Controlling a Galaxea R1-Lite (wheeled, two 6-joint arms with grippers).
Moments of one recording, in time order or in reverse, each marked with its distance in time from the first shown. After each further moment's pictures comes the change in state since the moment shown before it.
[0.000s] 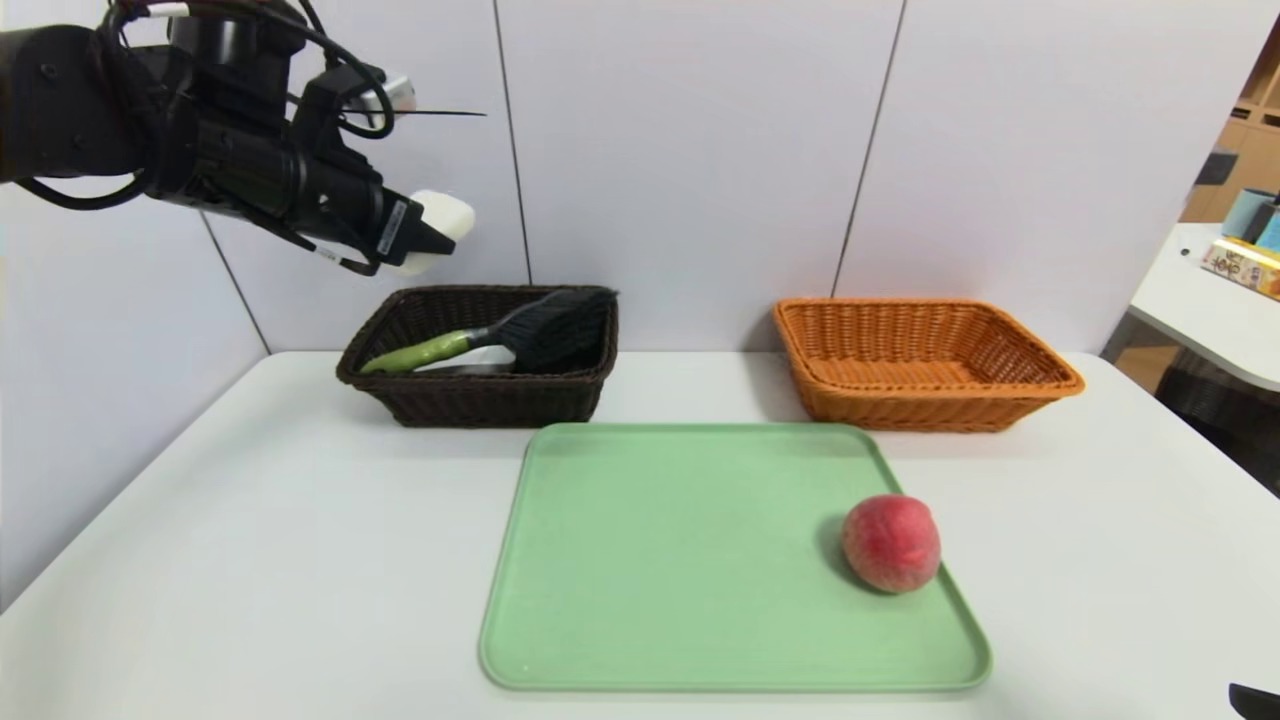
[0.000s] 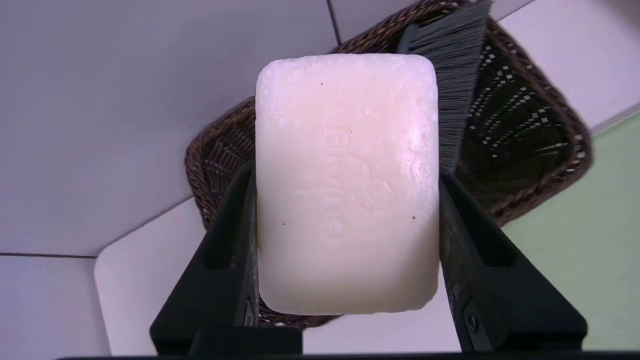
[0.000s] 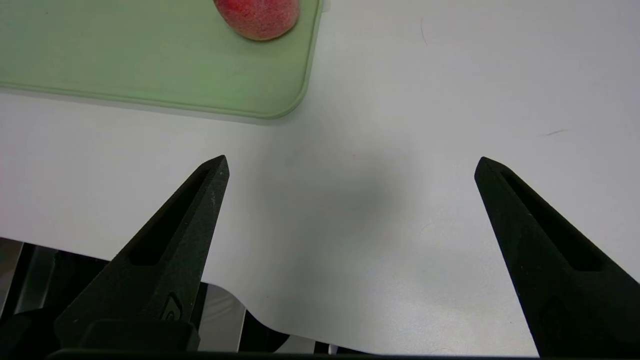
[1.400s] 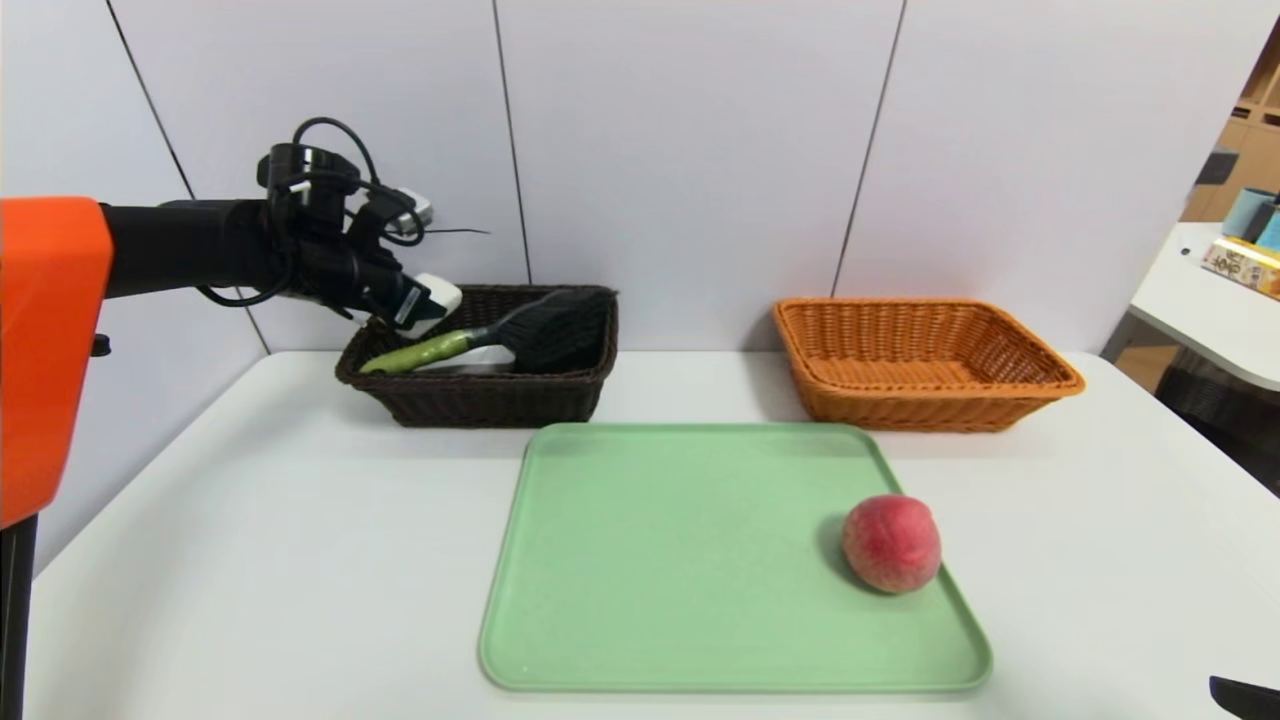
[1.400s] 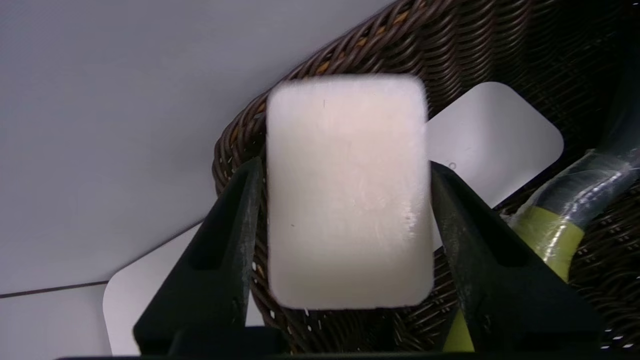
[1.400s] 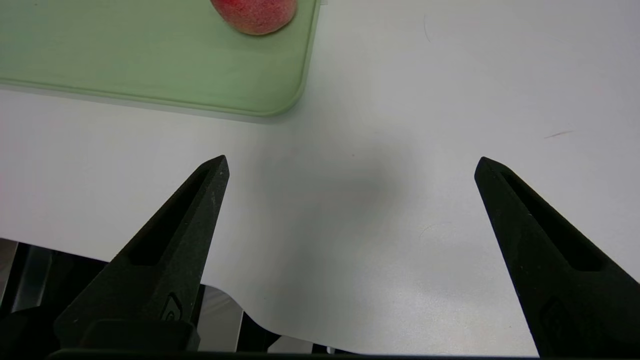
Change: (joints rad) left arm 0.121 0.287 -0.004 -0.220 -0.009 0.111; right arm 0.007 0.043 -0.004 -0.005 -0.003 -0.005
